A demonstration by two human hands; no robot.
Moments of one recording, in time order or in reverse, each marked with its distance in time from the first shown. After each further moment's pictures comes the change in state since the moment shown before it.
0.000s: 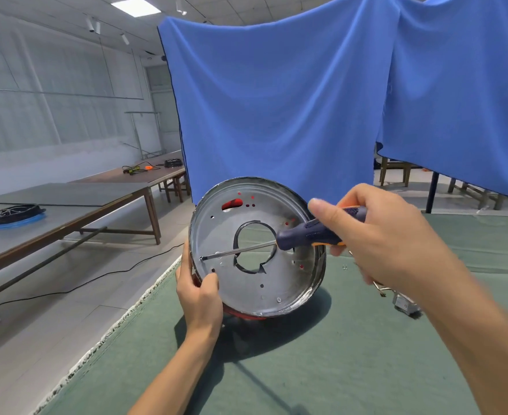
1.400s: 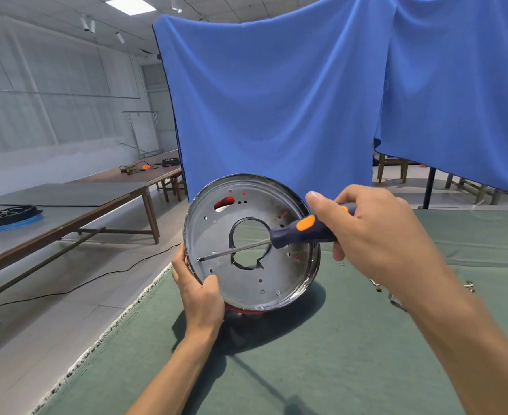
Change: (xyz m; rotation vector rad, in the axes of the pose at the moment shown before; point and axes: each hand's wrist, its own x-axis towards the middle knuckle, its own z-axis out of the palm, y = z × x) left_hand 0.000 -0.003 0.000 0.155 -0.047 0.058; right_hand 0.000 0.000 0.004 -0.121 0.052 0.007
